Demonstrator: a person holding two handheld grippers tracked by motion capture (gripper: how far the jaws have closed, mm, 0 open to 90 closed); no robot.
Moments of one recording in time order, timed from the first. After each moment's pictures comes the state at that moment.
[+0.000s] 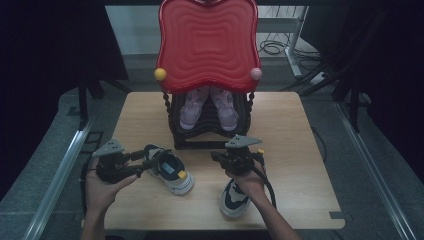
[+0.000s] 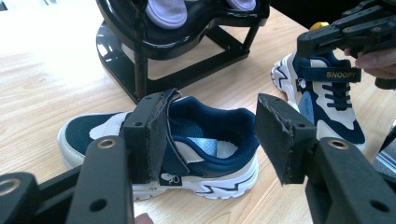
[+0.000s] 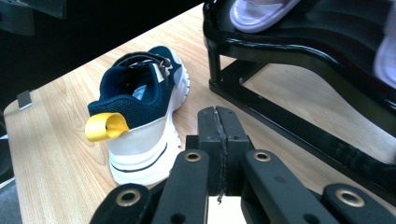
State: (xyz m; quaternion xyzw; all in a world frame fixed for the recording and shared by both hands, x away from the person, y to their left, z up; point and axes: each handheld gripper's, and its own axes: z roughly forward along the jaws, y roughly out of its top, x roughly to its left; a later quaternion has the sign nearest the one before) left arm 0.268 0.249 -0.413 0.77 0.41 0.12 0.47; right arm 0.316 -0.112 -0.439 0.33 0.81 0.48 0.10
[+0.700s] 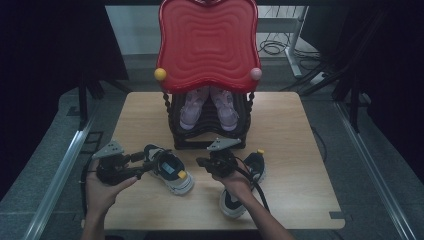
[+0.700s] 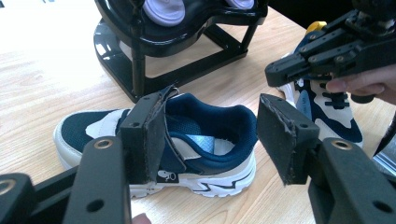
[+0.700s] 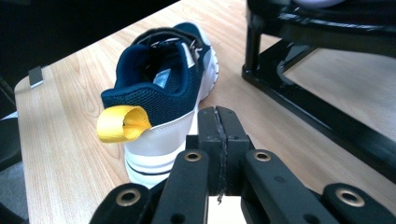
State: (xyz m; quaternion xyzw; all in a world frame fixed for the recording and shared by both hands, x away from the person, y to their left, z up) left arm 0.265 0.249 -0.416 0.77 0.41 0.11 0.47; right arm 0.322 -0.071 -0.459 0.30 0.84 0.45 0.07
